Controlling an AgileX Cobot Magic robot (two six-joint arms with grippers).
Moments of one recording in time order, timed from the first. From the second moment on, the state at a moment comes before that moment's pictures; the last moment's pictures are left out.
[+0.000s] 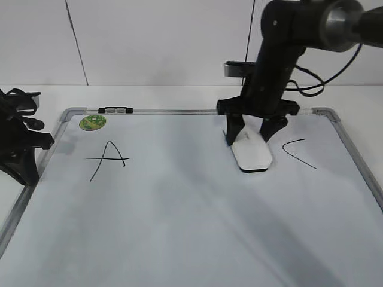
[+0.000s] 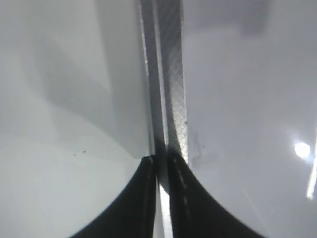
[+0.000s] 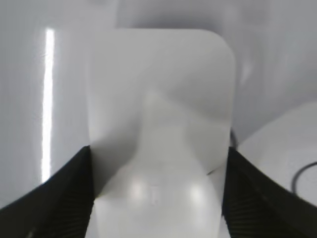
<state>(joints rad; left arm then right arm) -0.06 1.98 -1.30 -0.20 1.01 0.12 0.33 2.27 -1.92 0.13 1.23 0.08</state>
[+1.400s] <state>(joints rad) -0.06 1.98 -1.30 -0.20 1.02 0.12 0.39 2.27 -1.92 0.20 1.22 0.08</state>
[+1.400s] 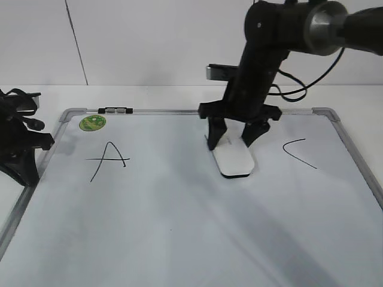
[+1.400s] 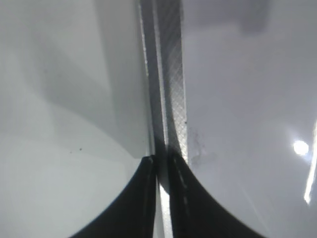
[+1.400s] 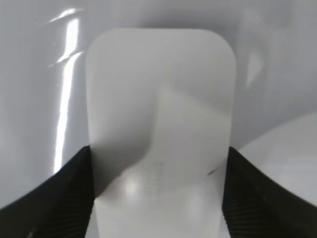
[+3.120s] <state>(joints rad) -0.06 1.98 -1.30 -0.20 1.04 0.12 0.46 2.27 -1.92 0.10 1.22 0.08</state>
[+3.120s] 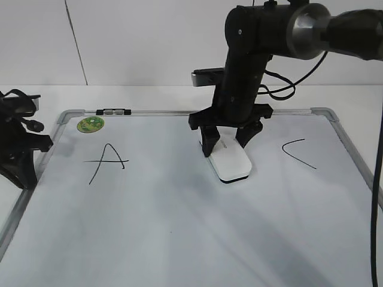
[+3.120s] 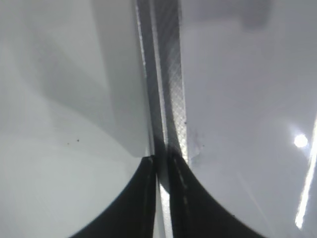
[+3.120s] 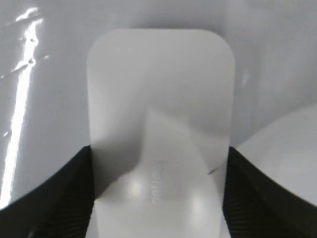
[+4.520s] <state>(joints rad) -0.06 1.98 -1.30 -0.20 1.05 0.12 0.00 1.75 -1.41 0.19 1.20 -0.08</state>
